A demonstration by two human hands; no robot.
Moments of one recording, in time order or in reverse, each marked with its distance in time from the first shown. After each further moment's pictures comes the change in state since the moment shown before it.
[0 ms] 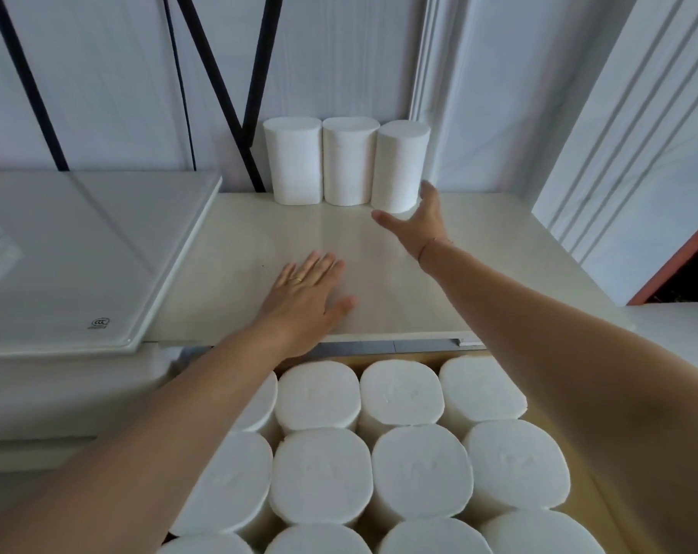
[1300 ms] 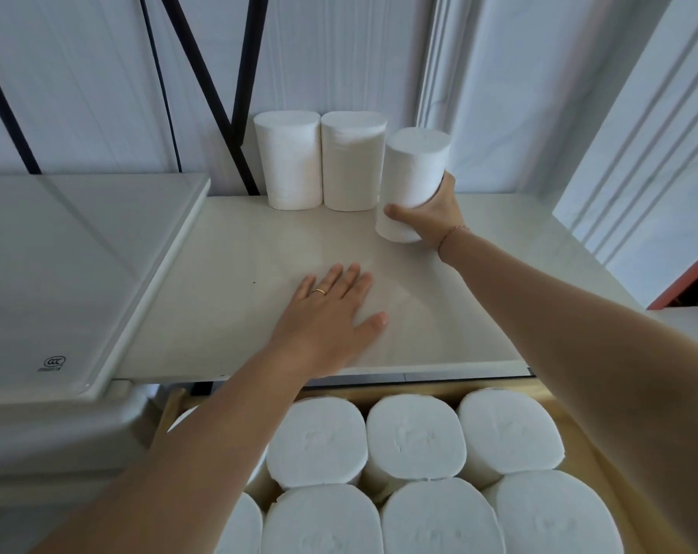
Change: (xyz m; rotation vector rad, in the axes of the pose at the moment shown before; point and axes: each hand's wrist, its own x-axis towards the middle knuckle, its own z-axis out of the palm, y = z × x) left_hand 0.035 0.011 0.017 0.005 -0.071 0.017; right_hand 0.066 0.026 0.004 0.132 -0.001 -0.029
